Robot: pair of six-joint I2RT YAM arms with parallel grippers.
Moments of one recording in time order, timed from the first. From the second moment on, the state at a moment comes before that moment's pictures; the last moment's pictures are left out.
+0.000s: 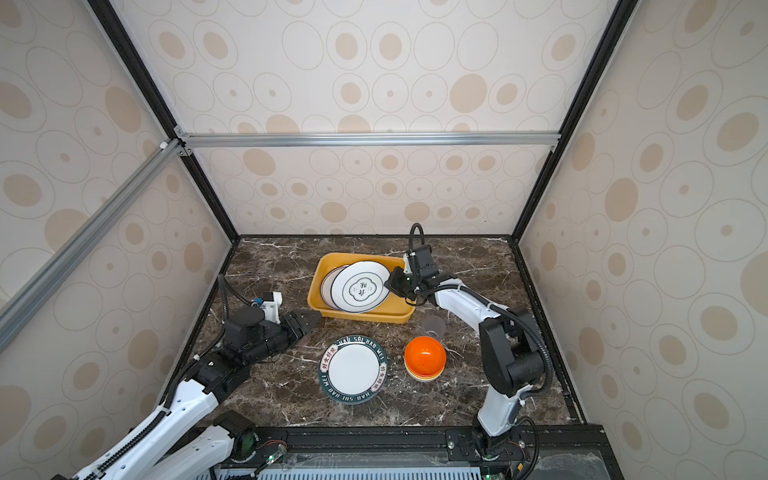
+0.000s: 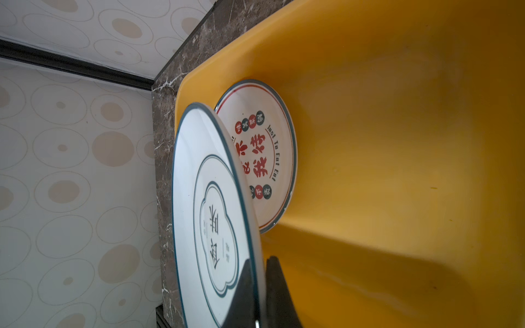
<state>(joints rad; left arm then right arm) -0.46 0.78 0.57 -0.24 0.21 -1.04 0.42 1.76 1.26 -0.24 -0.36 0.85</state>
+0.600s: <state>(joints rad) -0.46 0.79 0.56 -0.25 0.21 -1.04 0.42 1.98 1.39 -0.23 -0.34 0.88</state>
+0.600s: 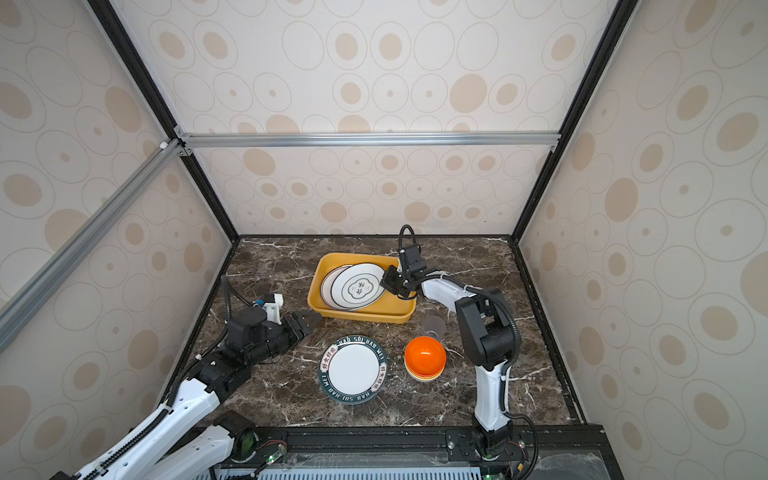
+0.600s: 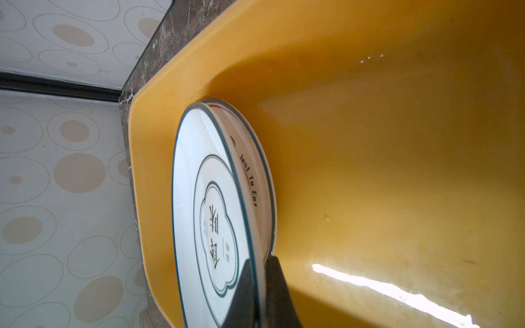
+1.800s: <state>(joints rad) -0.46 0.80 0.55 -0.24 0.21 -1.04 0.44 2.12 1.52 -0.22 -0.34 0.89</state>
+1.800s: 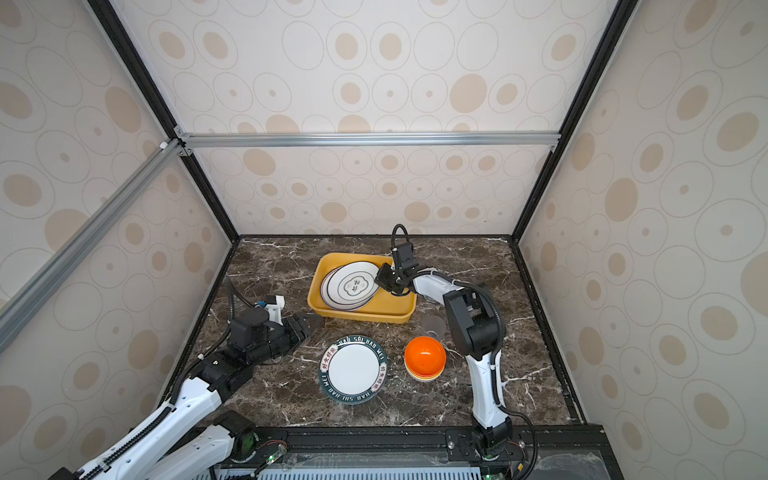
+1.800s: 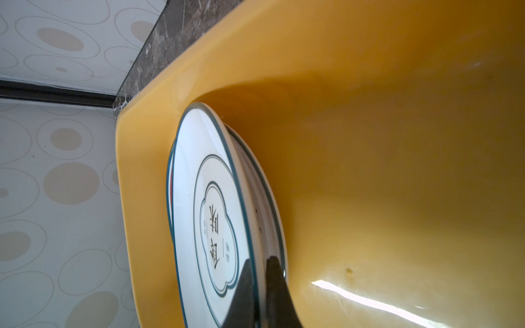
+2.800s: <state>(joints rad) -0.46 0.79 0.52 -0.24 0.21 -1.04 0.45 2.14 1.56 -0.30 -0.31 0.87</state>
